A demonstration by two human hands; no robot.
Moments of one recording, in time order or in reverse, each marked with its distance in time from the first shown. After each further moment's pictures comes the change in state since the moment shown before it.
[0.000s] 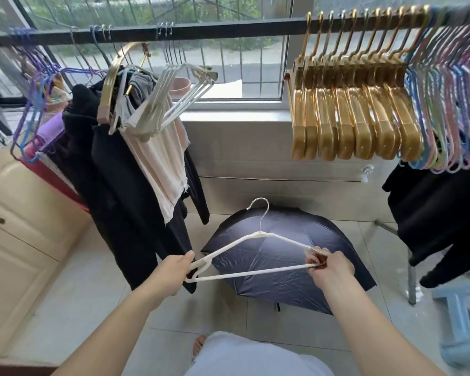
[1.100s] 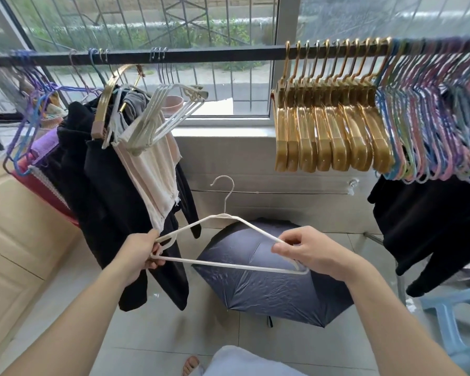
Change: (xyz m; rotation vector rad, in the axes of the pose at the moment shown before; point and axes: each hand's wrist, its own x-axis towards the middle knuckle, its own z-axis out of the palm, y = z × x) left_hand 0.017 0.033 -0.053 -0.345 0.190 -0.034; right_hand -0.108 -0.052 0.020 -1.657 -0.946 -0.776
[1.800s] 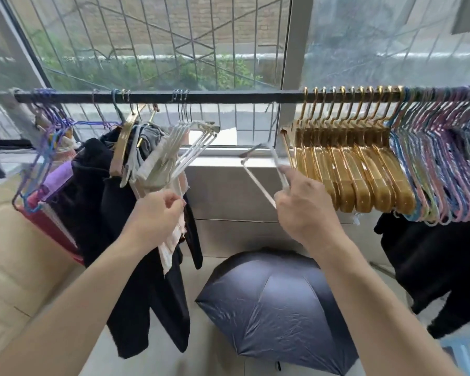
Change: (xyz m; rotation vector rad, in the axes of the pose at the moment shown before) left_hand -0.031 0.140 -0.033 0.395 0.103 0.719; right_hand 0.057 -0.155 -0.031 -0.259 0.718 -0.184
